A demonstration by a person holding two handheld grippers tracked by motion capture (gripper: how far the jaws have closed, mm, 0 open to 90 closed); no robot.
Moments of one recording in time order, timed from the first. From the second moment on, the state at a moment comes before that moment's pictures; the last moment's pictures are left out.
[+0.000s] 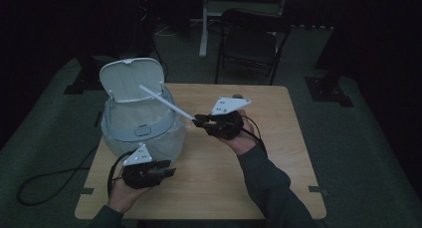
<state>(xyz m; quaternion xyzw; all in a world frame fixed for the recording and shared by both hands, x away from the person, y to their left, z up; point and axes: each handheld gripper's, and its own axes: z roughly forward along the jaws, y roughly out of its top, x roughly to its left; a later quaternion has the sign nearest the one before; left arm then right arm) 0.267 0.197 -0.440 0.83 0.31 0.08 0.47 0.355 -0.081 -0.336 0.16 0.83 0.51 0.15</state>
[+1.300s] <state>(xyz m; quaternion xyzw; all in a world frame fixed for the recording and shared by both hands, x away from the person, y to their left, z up) 0.266 0.200 -0.442 0.82 0.31 0.08 0.47 0.364 -0.050 -0.324 0.15 0.83 0.51 0.14</state>
